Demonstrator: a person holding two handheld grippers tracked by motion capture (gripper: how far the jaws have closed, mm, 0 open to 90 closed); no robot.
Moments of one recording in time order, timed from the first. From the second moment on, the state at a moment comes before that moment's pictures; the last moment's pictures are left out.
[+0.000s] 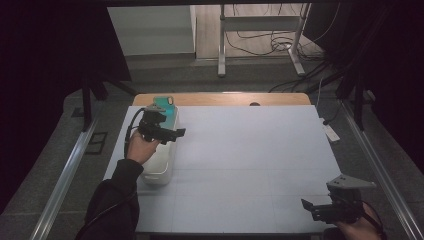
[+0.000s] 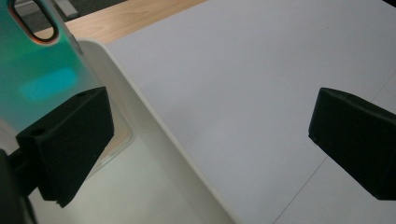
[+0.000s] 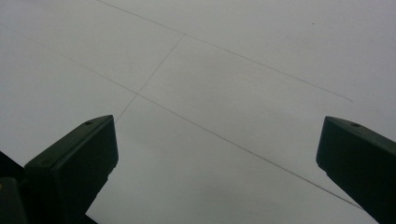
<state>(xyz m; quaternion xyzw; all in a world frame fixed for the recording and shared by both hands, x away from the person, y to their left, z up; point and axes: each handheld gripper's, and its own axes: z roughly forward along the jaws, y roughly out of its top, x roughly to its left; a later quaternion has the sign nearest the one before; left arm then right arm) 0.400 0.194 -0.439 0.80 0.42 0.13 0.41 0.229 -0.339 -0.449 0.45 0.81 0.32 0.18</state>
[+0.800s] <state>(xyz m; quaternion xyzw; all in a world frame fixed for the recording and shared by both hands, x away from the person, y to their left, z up) 0.374 0.191 -0.442 0.79 0.41 0.12 0.44 0.228 -0.339 -0.448 0.45 0.81 0.32 0.19</state>
